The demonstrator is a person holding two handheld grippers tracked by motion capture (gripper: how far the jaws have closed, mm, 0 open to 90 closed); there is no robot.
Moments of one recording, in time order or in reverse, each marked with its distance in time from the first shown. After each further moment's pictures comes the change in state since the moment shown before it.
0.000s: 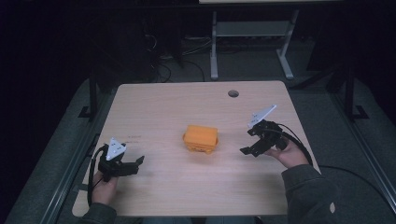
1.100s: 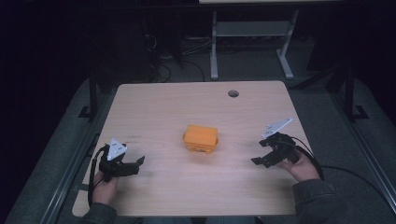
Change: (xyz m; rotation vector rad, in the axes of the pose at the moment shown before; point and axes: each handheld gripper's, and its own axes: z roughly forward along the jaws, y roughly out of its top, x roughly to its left) left arm -0.002 -0.001 0.002 0.005 -0.002 0.001; right arm 0.004 -0.055 -0.001 -0.013 0.000 0.105
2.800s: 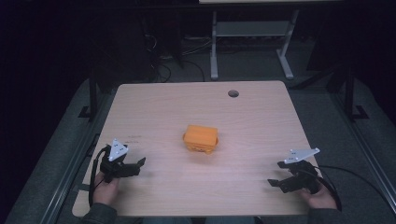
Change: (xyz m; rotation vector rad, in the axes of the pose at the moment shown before) left arm -0.002 -0.001 0.001 0.011 -0.006 0.012; right arm 0.027 -0.092 -0.014 -0.078 -0.072 0.114
